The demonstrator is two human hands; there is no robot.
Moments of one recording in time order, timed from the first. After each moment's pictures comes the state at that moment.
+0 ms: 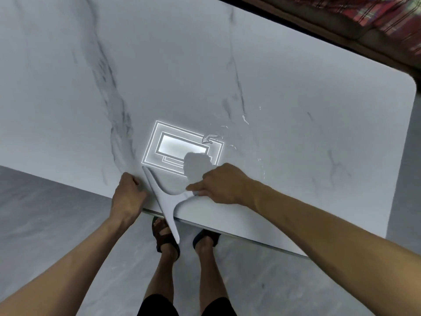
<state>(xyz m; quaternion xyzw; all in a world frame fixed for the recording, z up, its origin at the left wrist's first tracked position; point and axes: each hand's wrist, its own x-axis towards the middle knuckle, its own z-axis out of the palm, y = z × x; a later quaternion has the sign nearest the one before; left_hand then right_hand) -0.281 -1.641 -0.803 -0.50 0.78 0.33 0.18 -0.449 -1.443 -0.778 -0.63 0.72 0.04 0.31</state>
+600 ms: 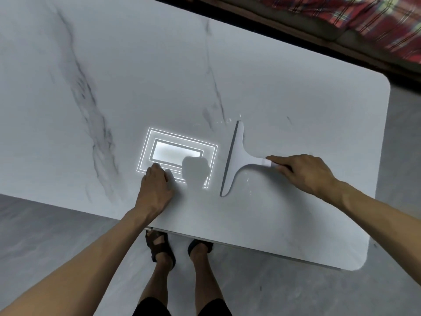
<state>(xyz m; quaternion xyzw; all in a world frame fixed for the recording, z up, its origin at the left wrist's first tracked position) -0.364 -1.584 -0.800 -0.30 0.88 0.32 0.16 -0.561 -1.265 -0.727 -0.31 0.90 0.02 0.29</state>
